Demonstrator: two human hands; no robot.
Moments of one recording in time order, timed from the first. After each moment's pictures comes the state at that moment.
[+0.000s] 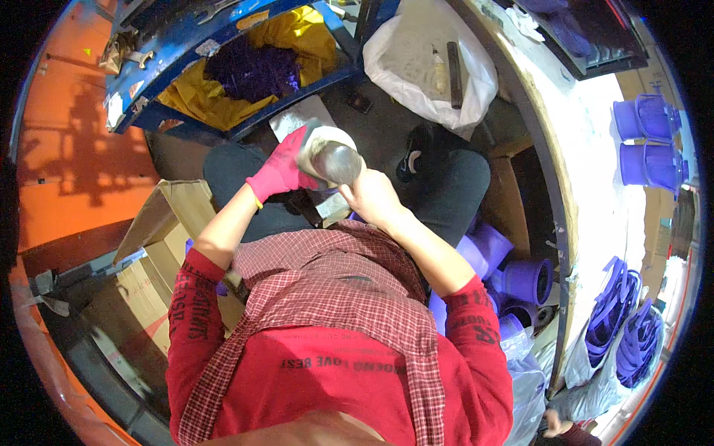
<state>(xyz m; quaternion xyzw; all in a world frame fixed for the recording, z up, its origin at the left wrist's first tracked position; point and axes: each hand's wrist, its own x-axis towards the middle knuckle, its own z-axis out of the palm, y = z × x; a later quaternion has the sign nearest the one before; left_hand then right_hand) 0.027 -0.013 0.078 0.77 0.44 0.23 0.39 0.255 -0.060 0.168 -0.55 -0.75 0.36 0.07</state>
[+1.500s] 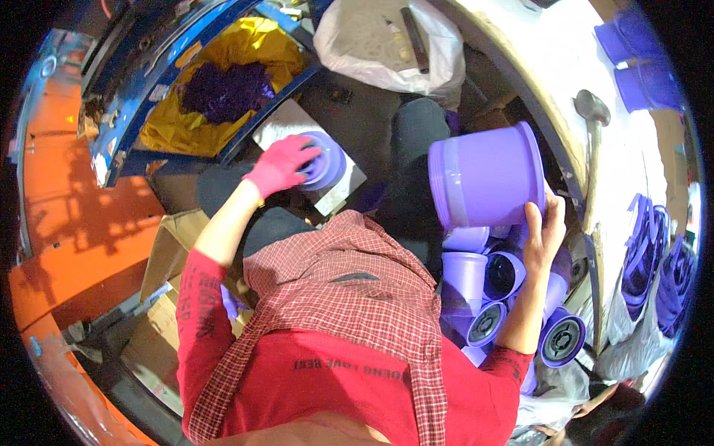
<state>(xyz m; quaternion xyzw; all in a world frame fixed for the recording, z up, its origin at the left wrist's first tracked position) 0.064 0.008 0.108 0.92 0.32 0.01 0.22 0.506 -0.218 0.225 -0.72 -0.53 0.15 0.42</state>
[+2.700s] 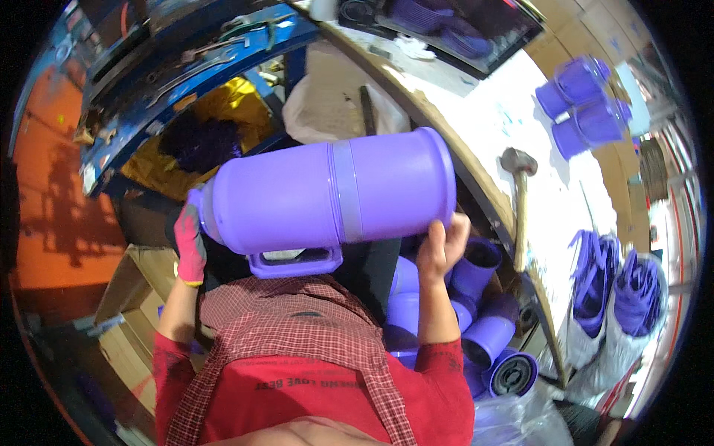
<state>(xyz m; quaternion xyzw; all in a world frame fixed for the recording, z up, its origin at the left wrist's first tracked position) 0.004 -0.064 0.122 0.48 0.42 0.56 0.52 0.432 -0.144 0.200 -0.53 -0.44 0.12 0.72</state>
